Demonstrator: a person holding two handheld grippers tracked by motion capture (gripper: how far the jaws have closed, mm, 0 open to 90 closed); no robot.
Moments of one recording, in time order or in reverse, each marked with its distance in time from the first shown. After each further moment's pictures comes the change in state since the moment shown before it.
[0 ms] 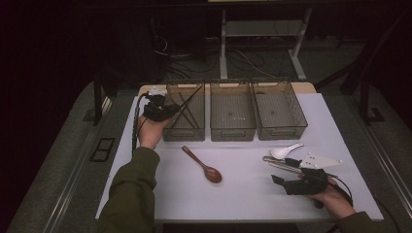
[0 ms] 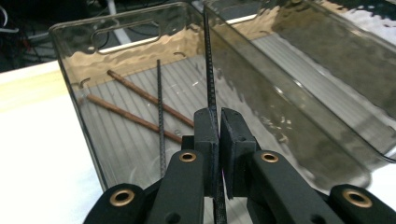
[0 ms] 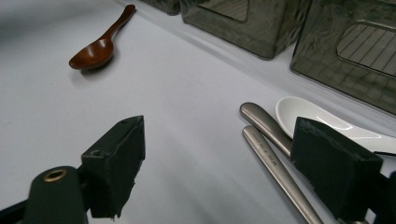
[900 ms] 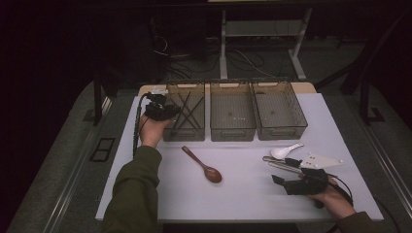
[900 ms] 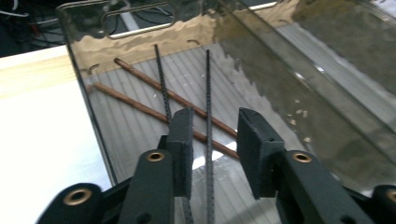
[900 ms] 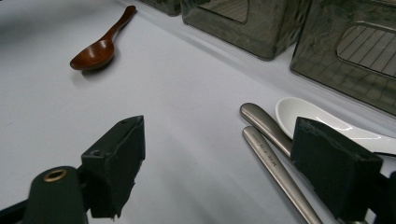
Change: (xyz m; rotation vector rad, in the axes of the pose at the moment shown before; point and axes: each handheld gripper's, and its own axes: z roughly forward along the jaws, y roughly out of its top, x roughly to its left) left arm 0.005 -0.003 0.010 0.032 0.023 -0.018; right arm 0.000 0.000 -0.001 -0.004 0.001 -0.002
